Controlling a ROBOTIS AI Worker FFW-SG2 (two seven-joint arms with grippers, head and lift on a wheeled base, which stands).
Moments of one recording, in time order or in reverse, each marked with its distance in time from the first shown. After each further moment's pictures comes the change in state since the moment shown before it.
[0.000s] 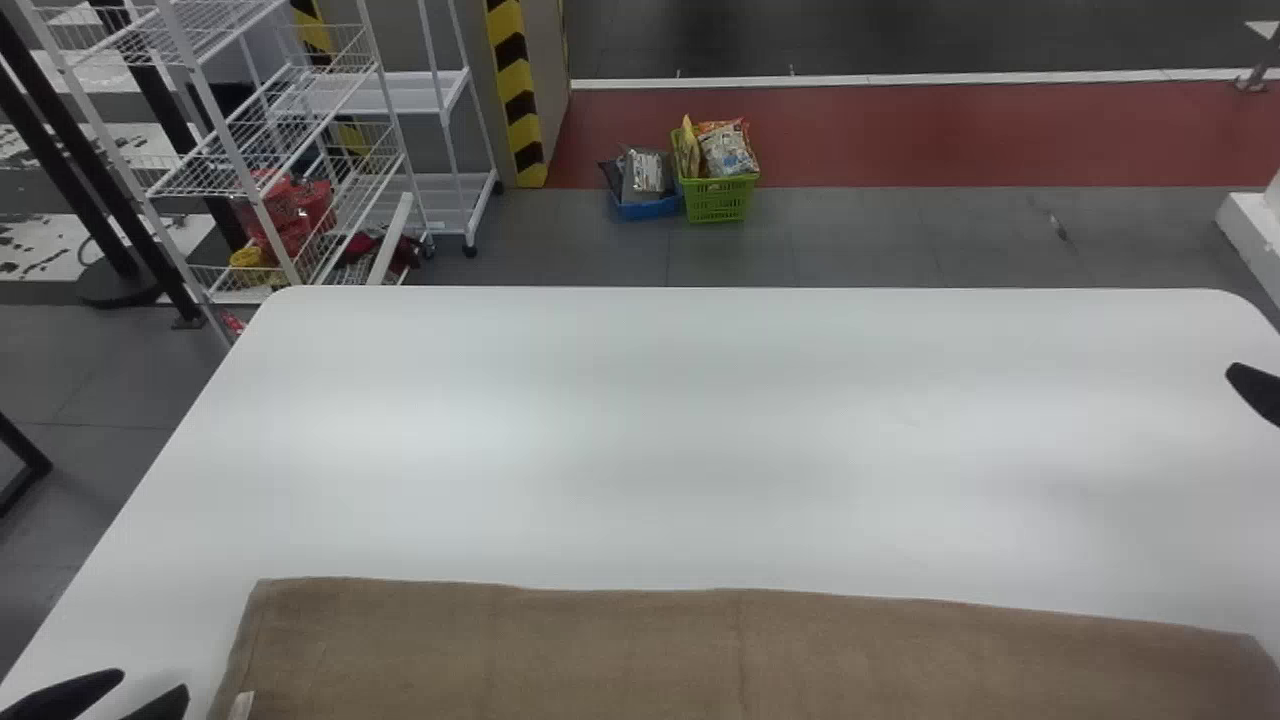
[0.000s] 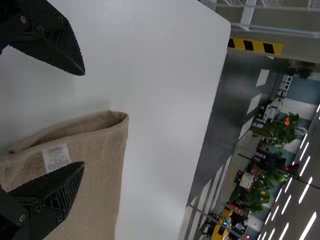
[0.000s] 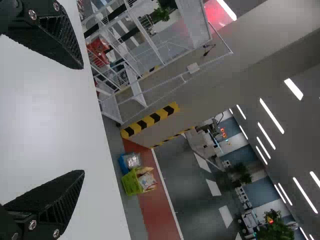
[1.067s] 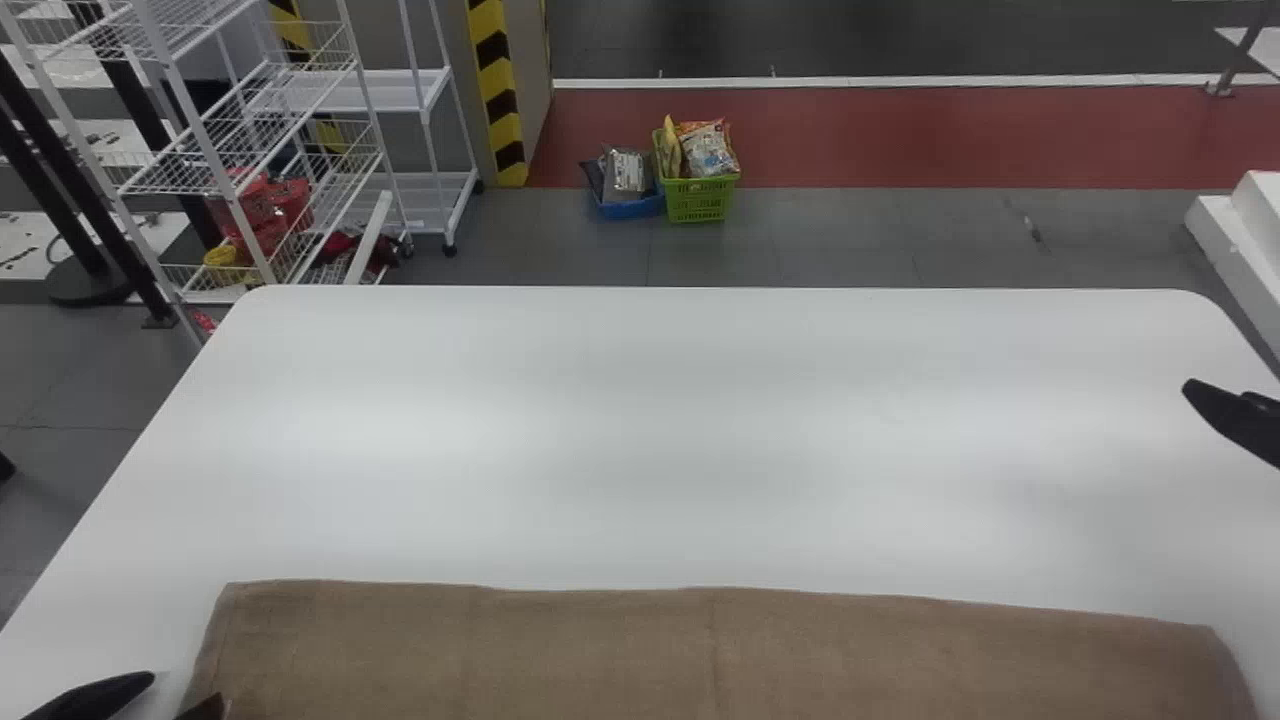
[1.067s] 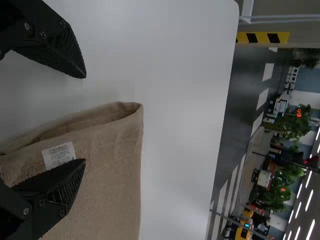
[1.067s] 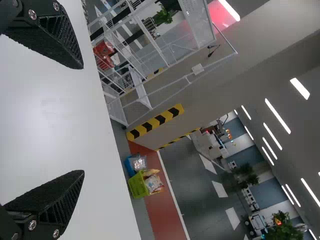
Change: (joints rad) left arm 0.007 -0.011 -0.117 0.050 -0.101 -0.138 0.088; right arm 0.014 -0.002 0.001 0.016 -0.010 0.002 0.002
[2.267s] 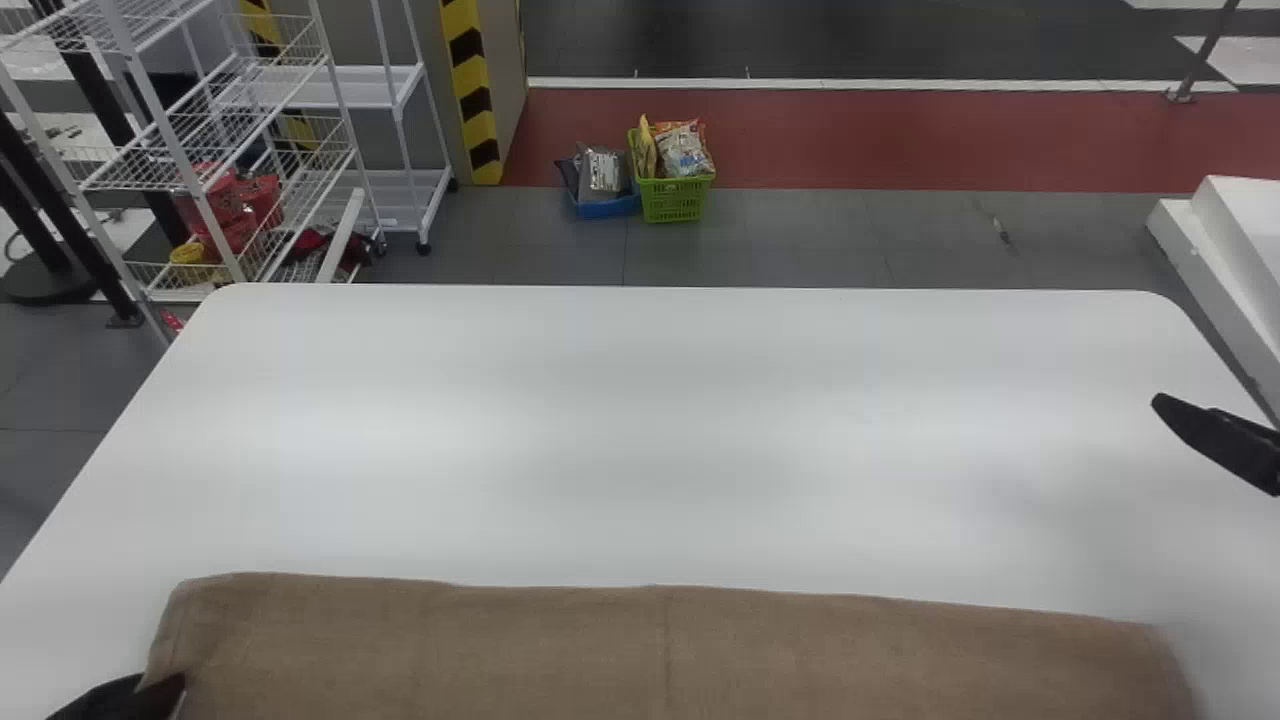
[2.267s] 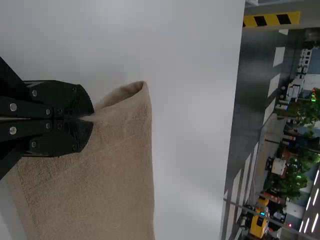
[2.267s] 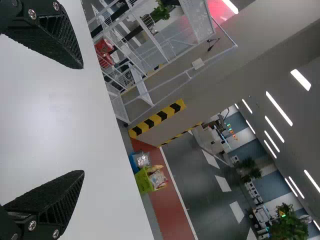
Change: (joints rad) left arm -0.018 0.019 -0.002 -0.009 -0.065 -0.010 -0.035; right arm 0.002 -0.002 -0.017 0.034 -0.003 -0.001 0.000
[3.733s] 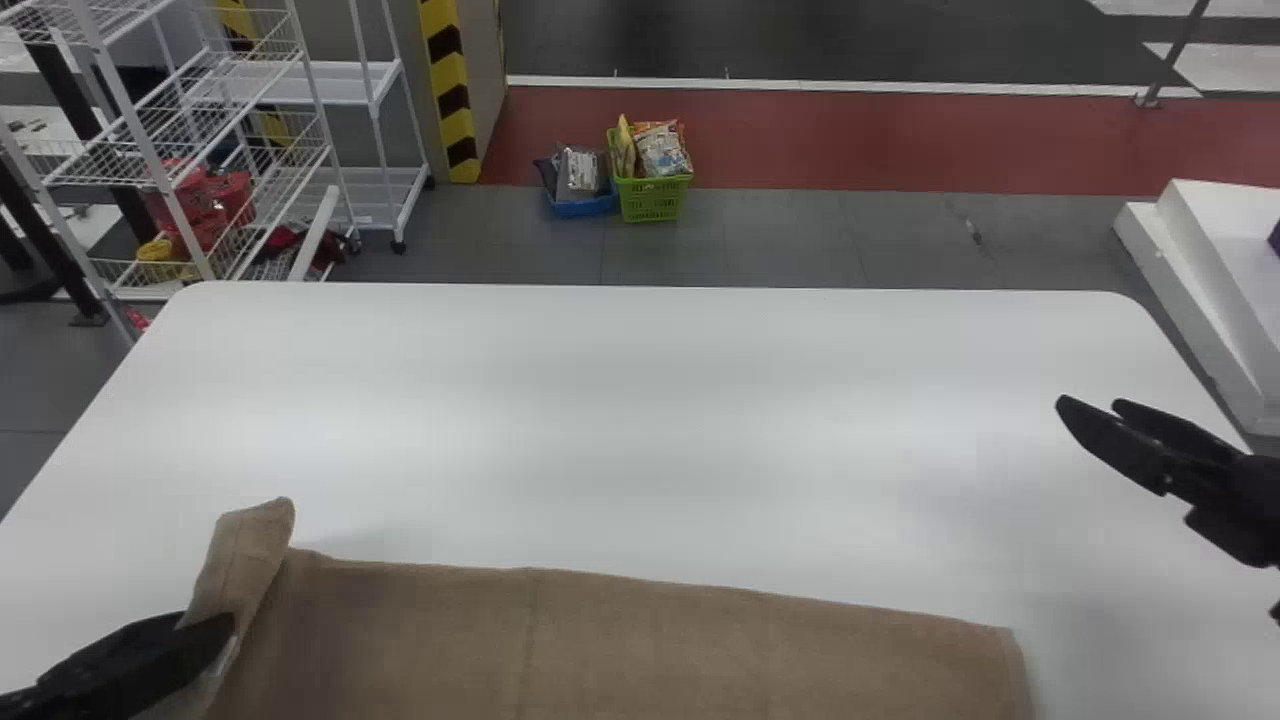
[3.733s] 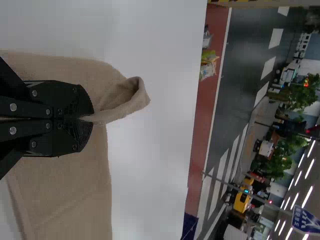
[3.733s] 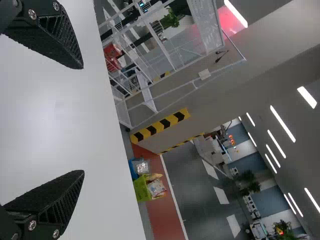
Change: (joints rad) left arm 0.065 -0.062 -0.103 -0.529 0.039 0.496 -0.030; right arm 0.044 0.024 0.095 -0.023 0.012 -0.112 -0.020
